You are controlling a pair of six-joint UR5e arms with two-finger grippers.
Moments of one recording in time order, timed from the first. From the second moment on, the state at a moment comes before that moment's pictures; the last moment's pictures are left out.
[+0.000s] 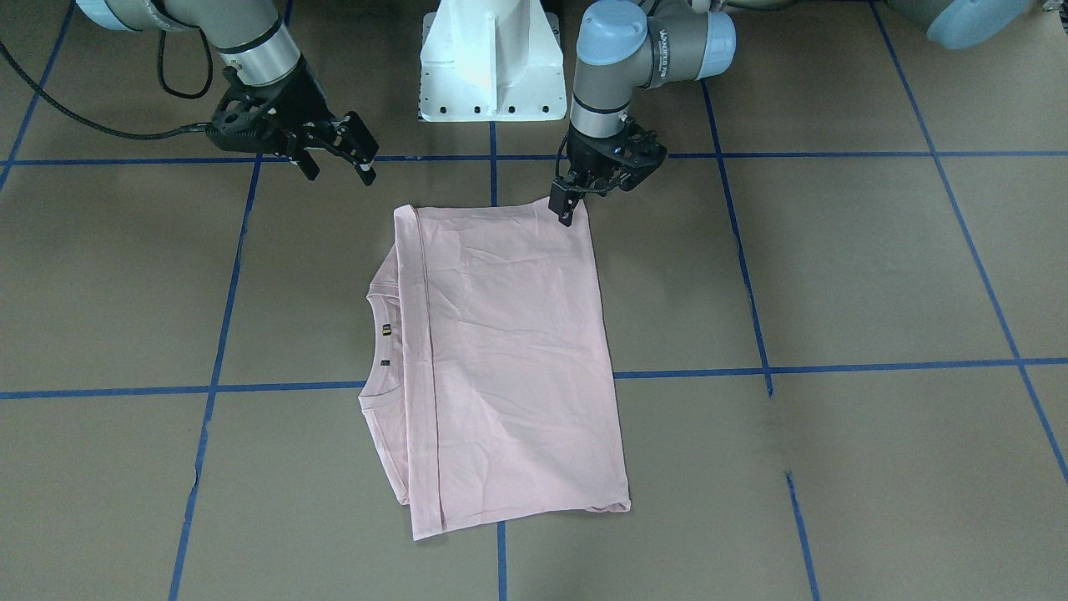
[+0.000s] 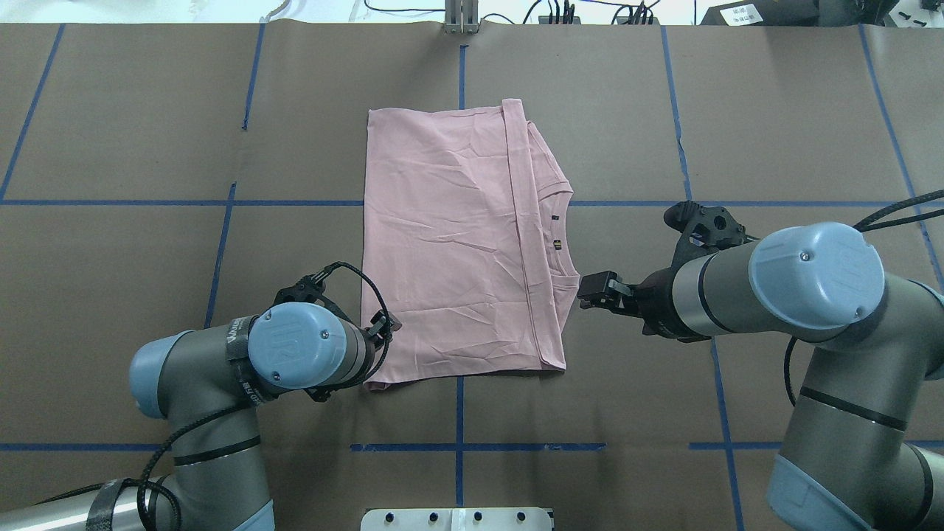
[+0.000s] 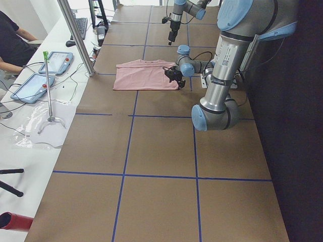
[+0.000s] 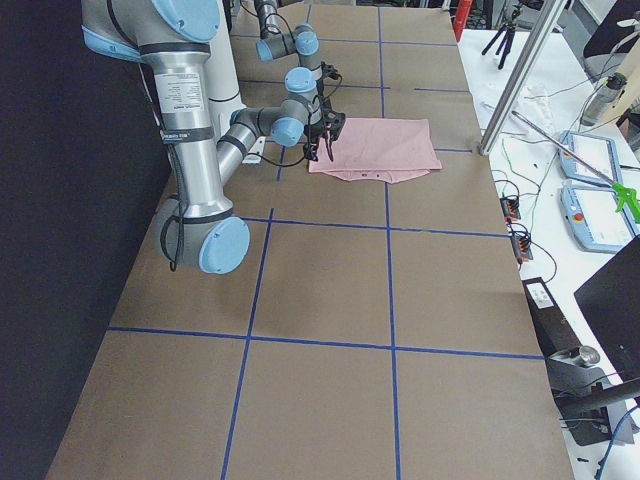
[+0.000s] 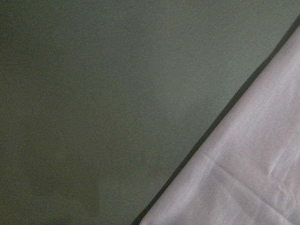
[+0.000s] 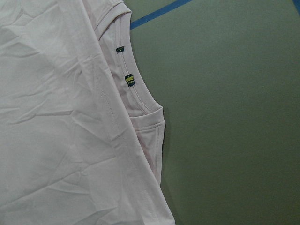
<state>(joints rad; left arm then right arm) -0.32 -2.04 -1.83 -1.66 -1.65 -2.13 0.50 -1.37 2.13 -1.34 1.82 1.63</state>
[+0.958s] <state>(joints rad) -0.28 -2.04 -1.82 -1.65 -1.65 -2.16 0.51 -1.37 2.13 -1.34 1.82 1.62</state>
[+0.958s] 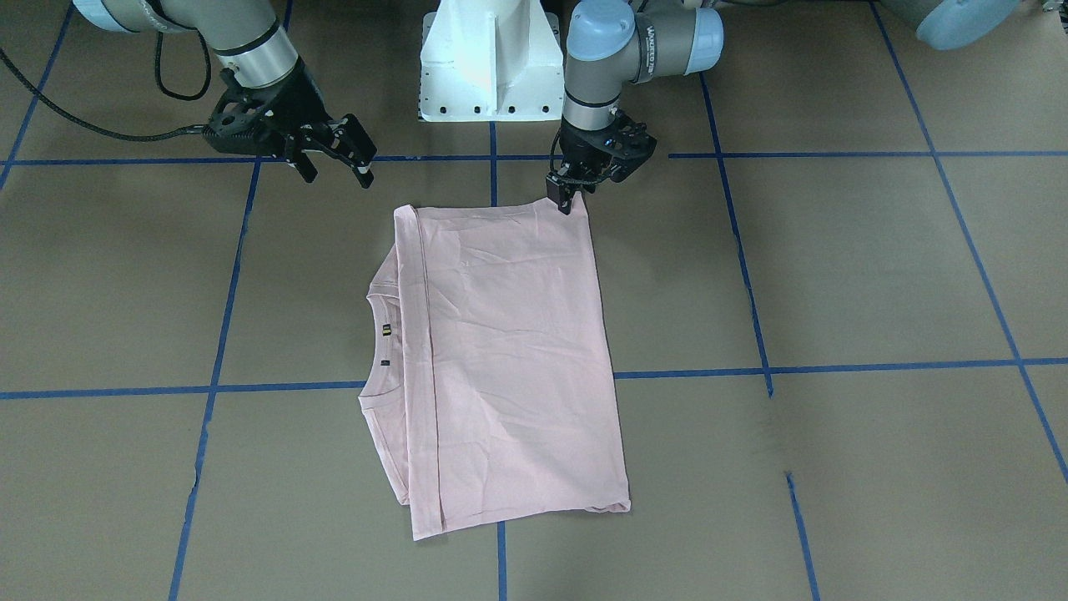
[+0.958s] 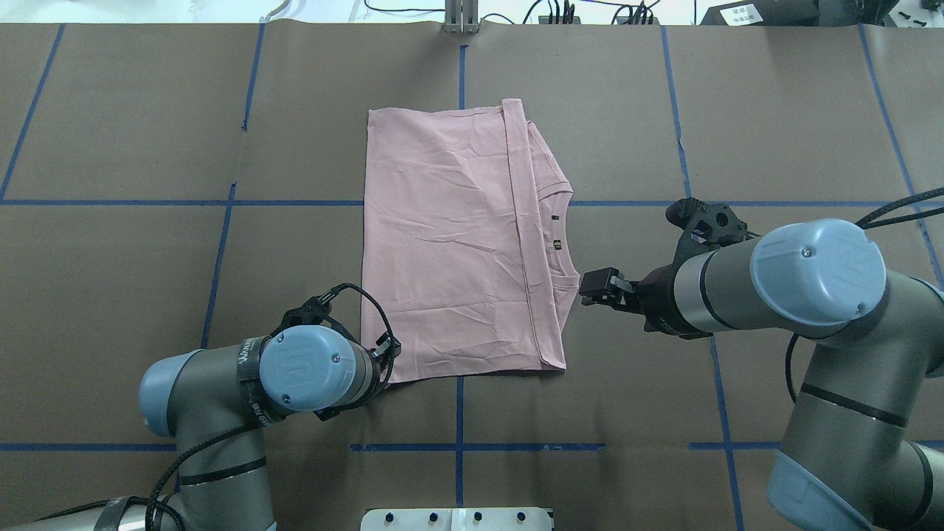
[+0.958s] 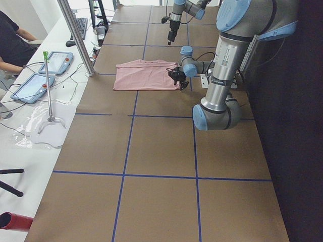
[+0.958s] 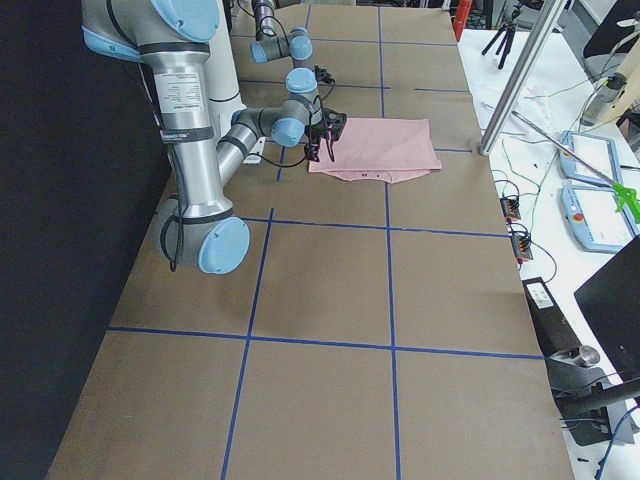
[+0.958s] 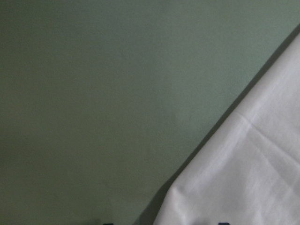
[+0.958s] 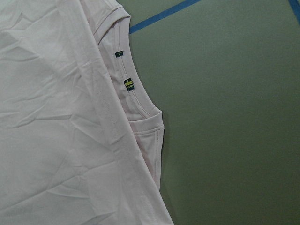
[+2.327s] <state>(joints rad) -0.30 -2.05 -1.88 -1.65 -1.65 -2.12 0.47 -1.30 2.00 -1.36 1.82 1.79</state>
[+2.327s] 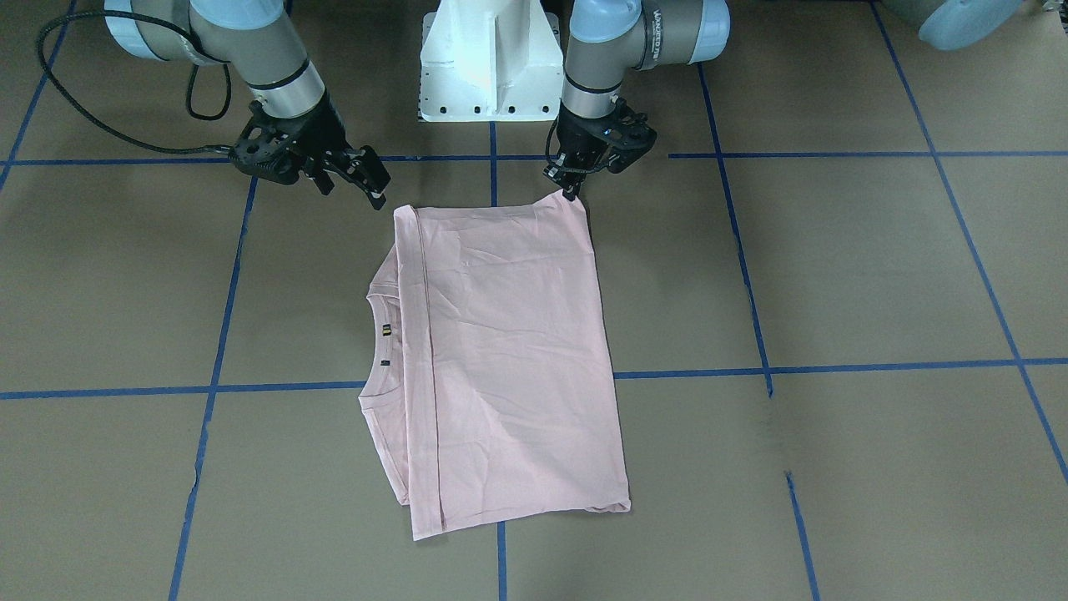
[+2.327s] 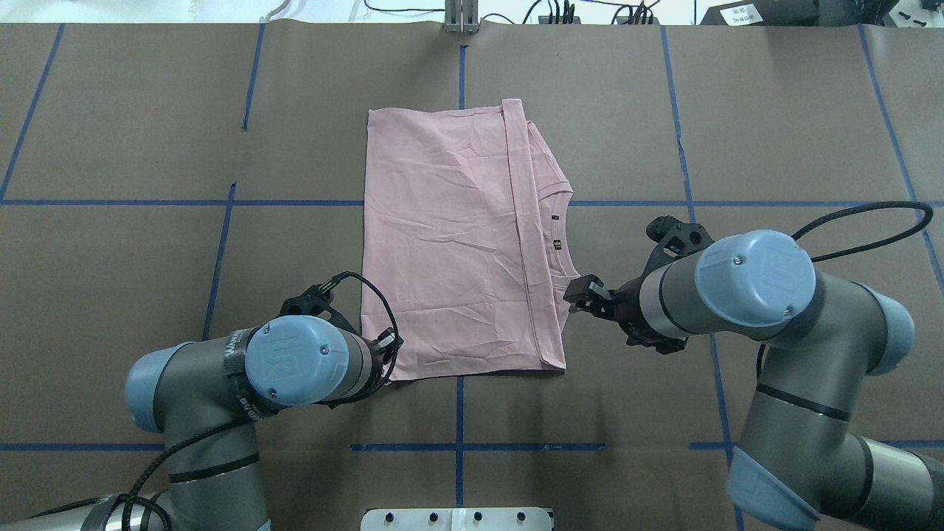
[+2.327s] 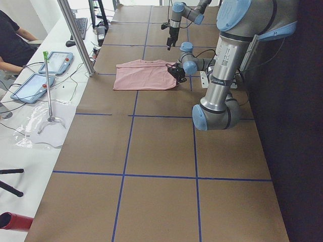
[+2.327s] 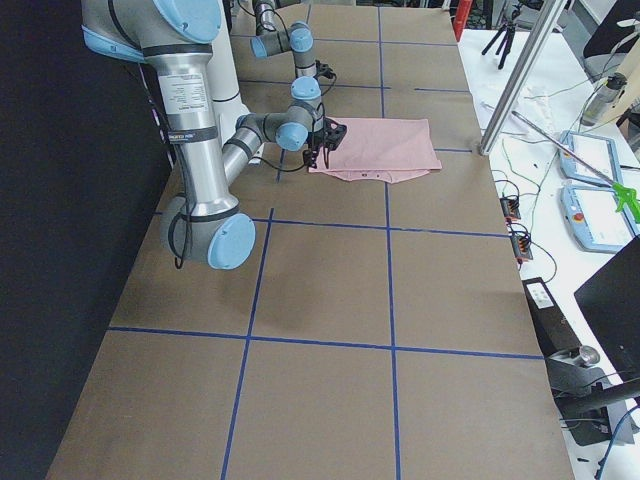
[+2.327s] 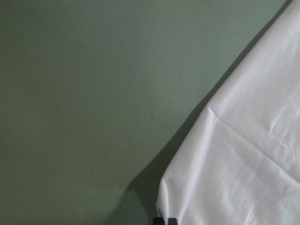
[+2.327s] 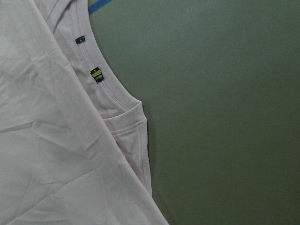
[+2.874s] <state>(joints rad) -0.31 -2.05 -1.90 -1.65 -1.65 -2.11 0.39 -1.19 1.84 -1.36 1.76 1.93</state>
